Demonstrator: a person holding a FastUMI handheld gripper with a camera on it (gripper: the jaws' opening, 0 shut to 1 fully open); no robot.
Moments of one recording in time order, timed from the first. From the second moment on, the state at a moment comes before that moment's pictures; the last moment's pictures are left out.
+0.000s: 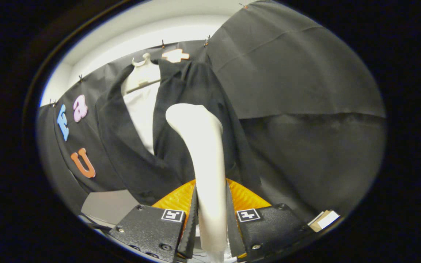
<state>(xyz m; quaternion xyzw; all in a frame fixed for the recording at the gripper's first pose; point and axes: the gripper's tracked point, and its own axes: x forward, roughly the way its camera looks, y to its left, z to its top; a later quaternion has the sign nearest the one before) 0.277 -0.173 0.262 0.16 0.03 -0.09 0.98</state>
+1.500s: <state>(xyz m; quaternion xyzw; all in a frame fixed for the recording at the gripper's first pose) 0.338 -0.162 0.306 0.10 0.01 -0.14 0.99</state>
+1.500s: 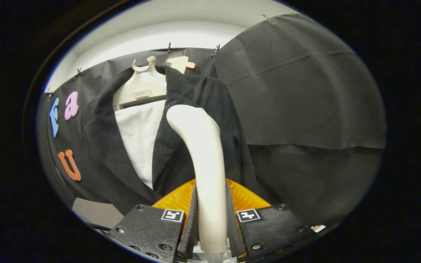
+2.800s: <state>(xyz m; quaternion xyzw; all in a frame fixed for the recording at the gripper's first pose) 0.338 -0.138 0.198 0.07 0.09 -0.13 0.98</state>
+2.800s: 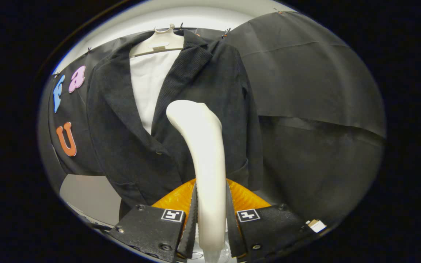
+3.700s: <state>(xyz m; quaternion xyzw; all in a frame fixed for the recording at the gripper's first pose) 0.349 -0.130 0.130 0.03 0.13 -0.13 0.98</state>
